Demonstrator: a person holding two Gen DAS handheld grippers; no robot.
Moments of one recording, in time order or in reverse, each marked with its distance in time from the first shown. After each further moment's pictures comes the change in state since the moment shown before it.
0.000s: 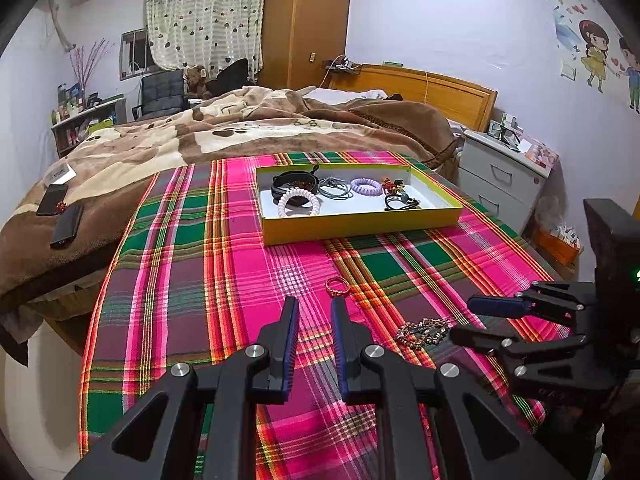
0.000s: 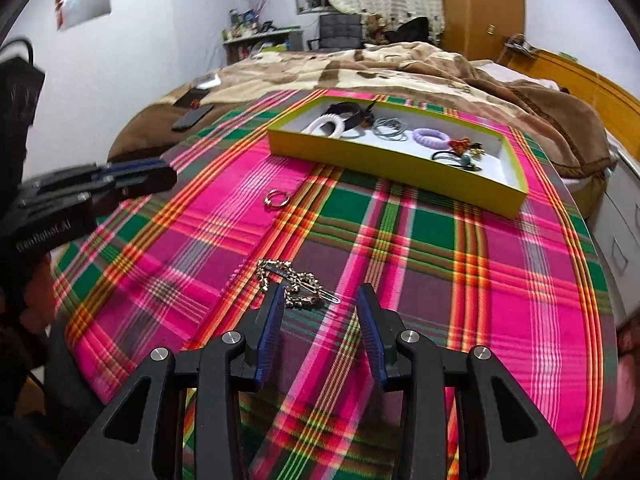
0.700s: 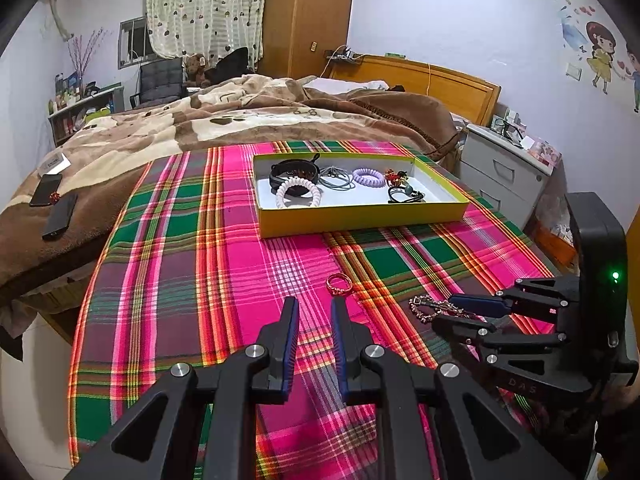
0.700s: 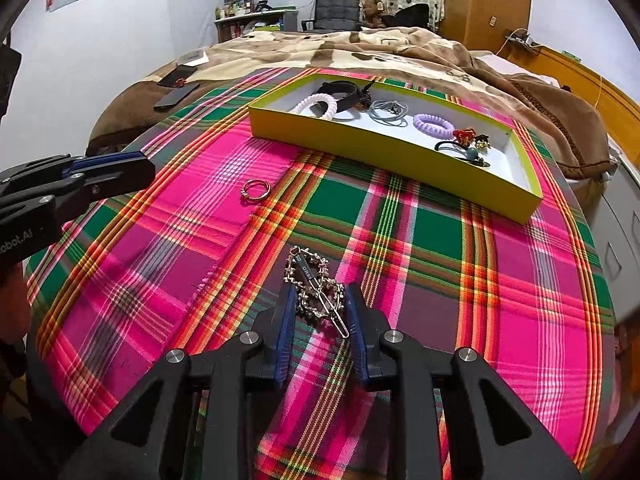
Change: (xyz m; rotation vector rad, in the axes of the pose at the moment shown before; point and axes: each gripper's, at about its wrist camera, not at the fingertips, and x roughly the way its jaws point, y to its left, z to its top) left arm 0.020 0.003 0.002 -0.017 0.042 -0.016; right arm 0.025 -0.004 0.008 -0.006 0.064 -0.056
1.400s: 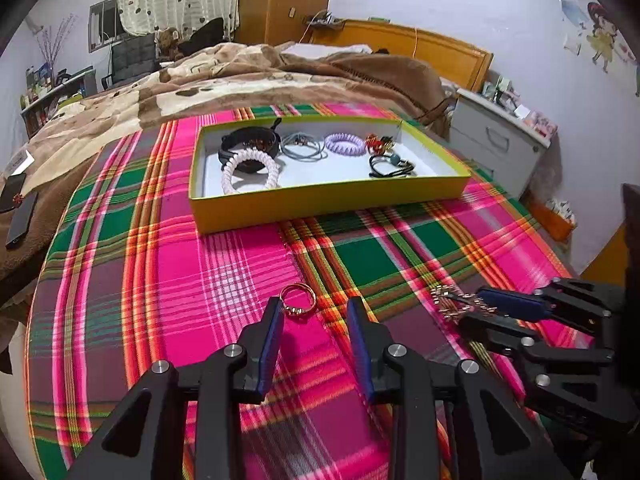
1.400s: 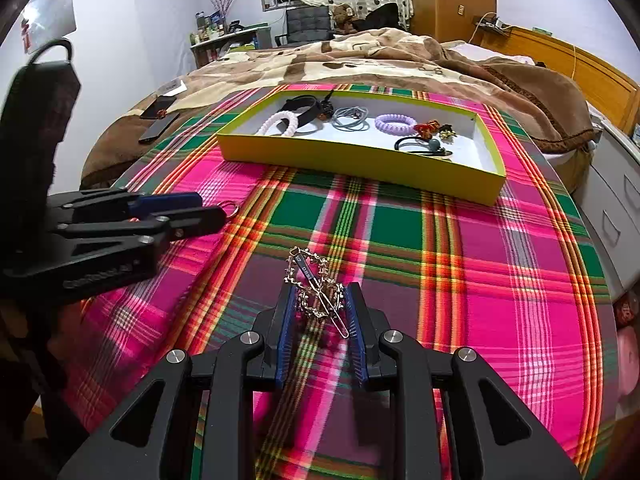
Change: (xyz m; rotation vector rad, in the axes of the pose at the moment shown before) left arm 0.070 -0.027 0.018 0.041 0.141 -0.043; right arm -0.016 -0.027 -0.003 0.128 -0.045 0.004
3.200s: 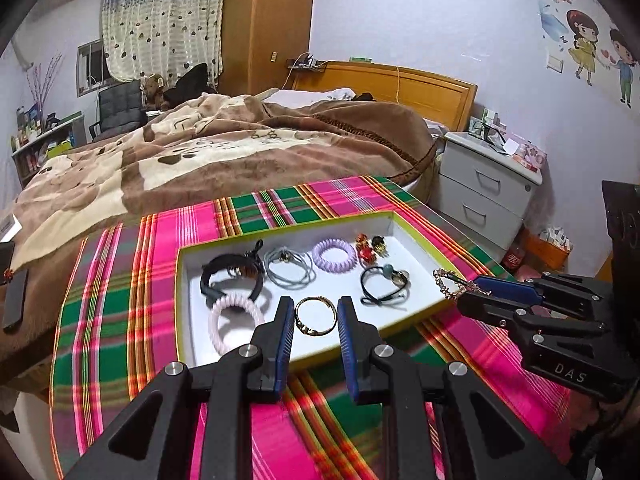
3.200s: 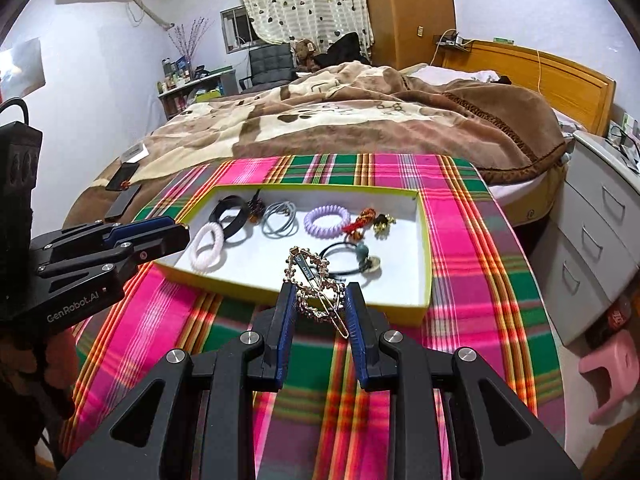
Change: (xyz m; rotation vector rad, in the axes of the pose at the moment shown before) left arm 0.001 -0.005 0.099 0.064 -0.166 -0.031; right arm -0.005 -0.067 0.085 0.104 -0.127 -0.058
